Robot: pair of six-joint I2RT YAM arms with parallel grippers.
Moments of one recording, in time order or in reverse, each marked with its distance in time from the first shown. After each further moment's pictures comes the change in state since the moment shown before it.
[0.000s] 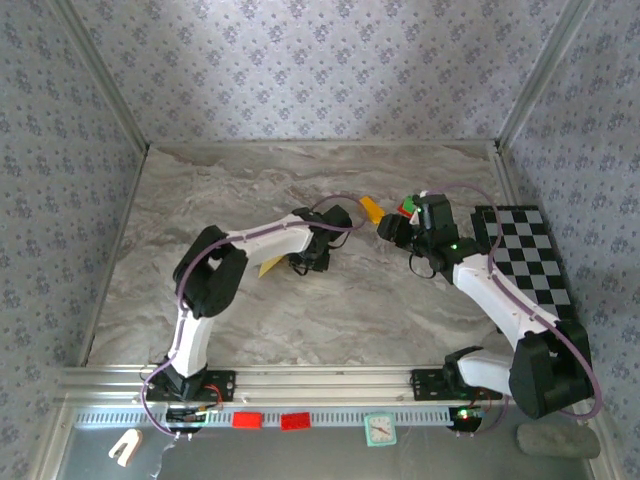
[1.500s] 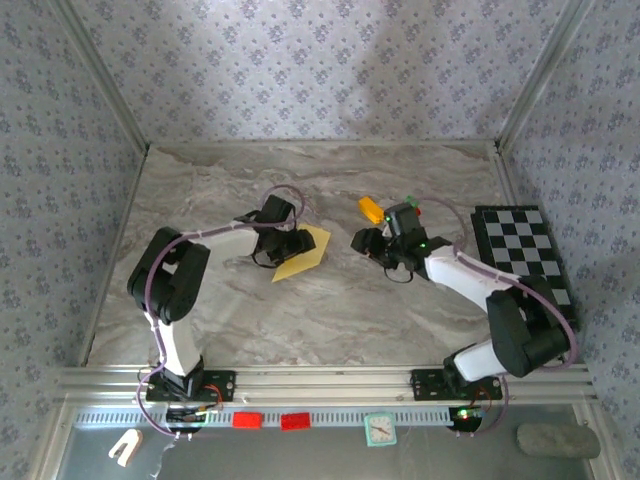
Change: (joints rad) left arm 0.284 -0.179 -0.428 0.645 0.468 -0.206; right arm 0.154 0.247 -0.017 0.127 -0.121 0.234
